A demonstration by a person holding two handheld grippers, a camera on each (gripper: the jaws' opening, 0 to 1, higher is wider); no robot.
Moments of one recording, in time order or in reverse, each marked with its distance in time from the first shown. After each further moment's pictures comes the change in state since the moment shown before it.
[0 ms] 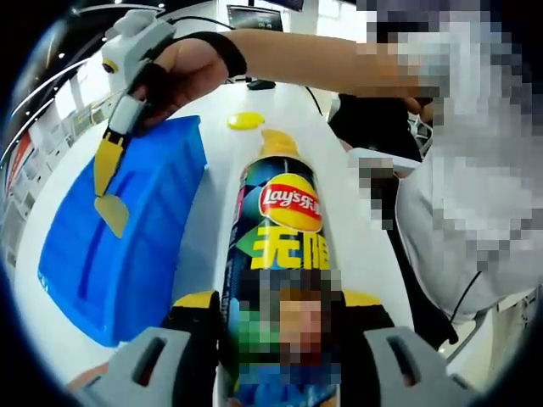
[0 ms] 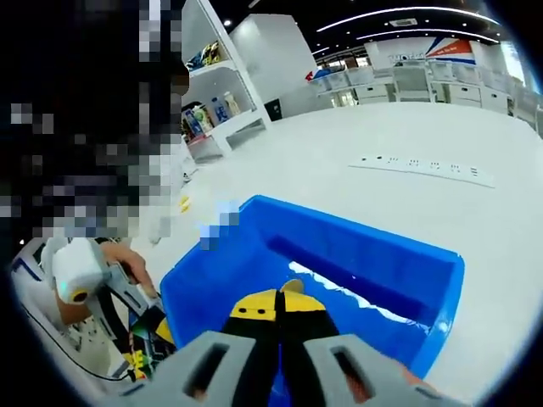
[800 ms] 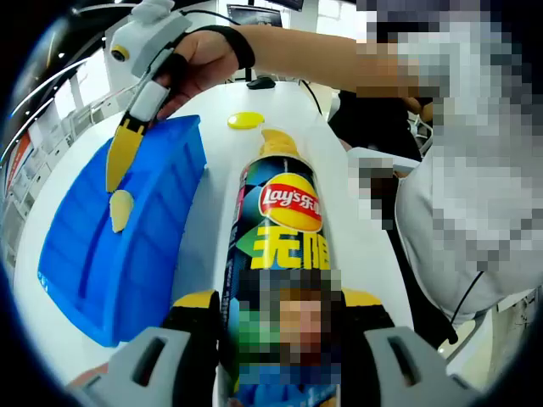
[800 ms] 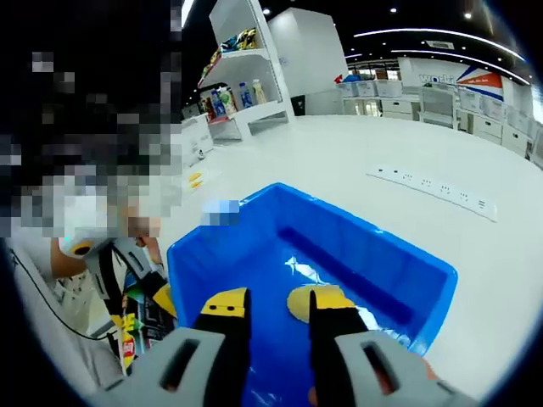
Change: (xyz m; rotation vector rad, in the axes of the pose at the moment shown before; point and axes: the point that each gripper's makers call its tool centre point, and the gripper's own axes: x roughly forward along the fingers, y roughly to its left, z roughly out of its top) left arm -0.003 0.007 -0.005 -0.001 0.004 -0.003; right arm -0.015 0.015 -0.011 -0.196 0.023 0.035
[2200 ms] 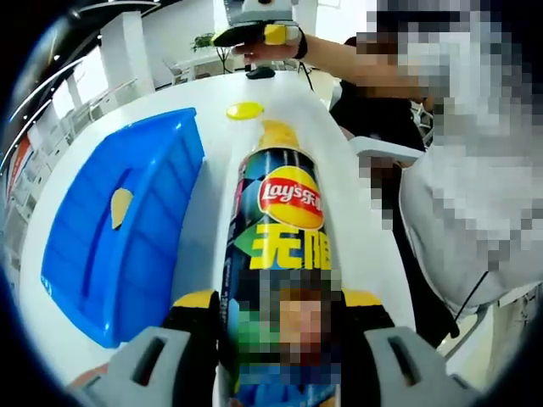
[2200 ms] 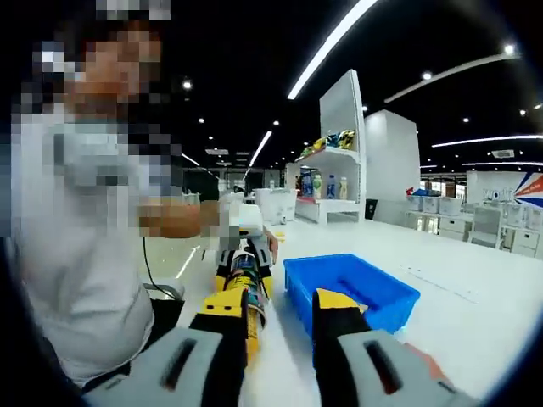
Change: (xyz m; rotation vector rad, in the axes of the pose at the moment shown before) left arm 0.004 -0.004 -0.003 0.020 0.073 0.023; right arm -0.196 0.057 -0.046 -0.382 -0.487 0.288
